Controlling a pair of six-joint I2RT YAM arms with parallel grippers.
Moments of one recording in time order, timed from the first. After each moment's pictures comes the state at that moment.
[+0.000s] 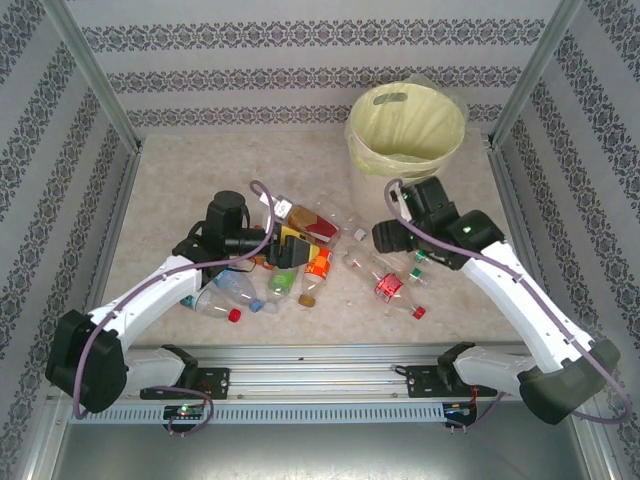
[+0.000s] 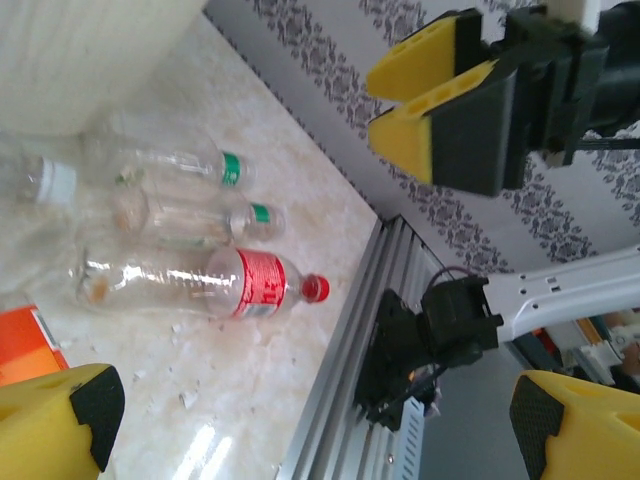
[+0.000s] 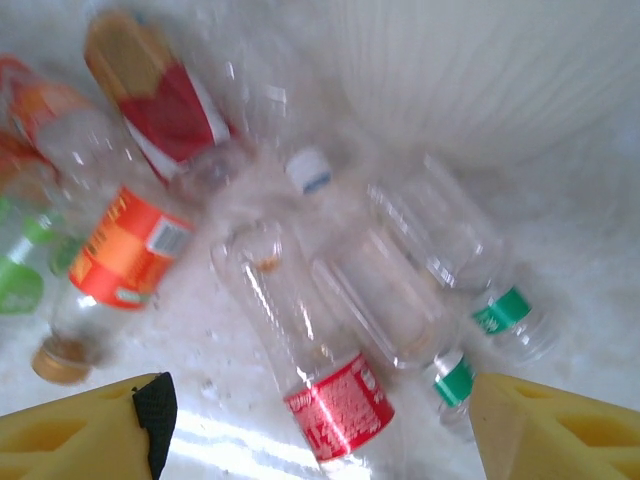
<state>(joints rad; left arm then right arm) -0.46 1.25 0.84 -0.05 0.87 -0.42 0.52 1.16 1.19 -1.01 0.07 0.27</state>
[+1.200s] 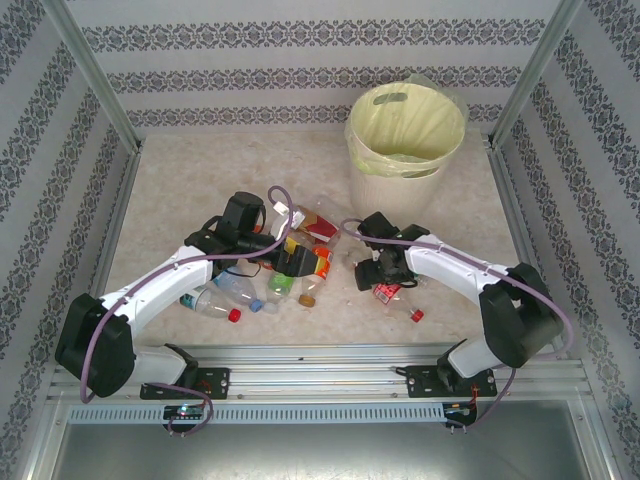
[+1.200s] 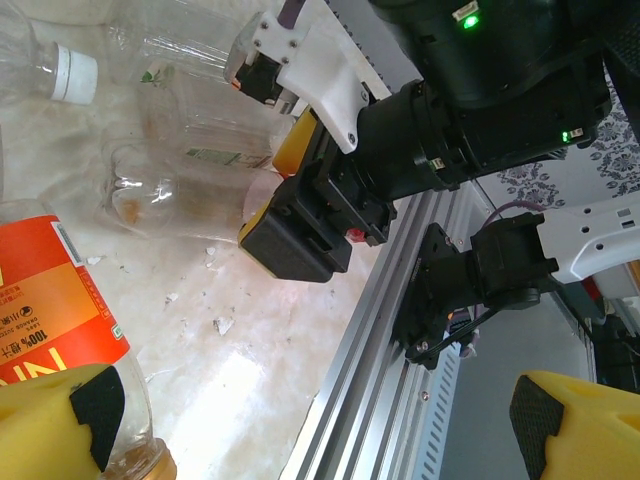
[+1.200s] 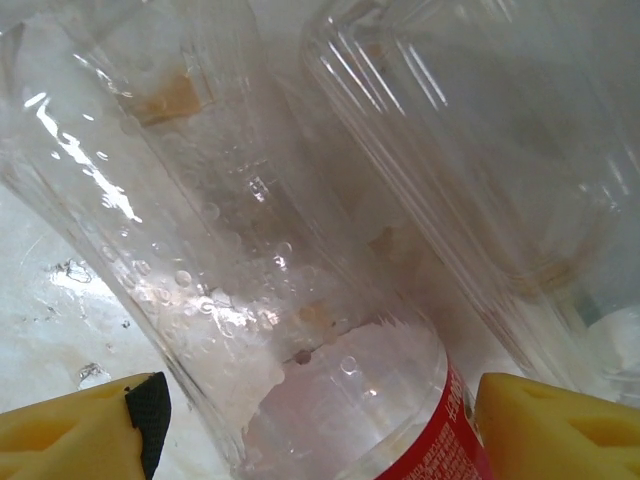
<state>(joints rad) -0.50 1.33 0.91 -0.29 0.81 -0.26 0.58 1.50 0.92 -0.81 0.04 0.38</state>
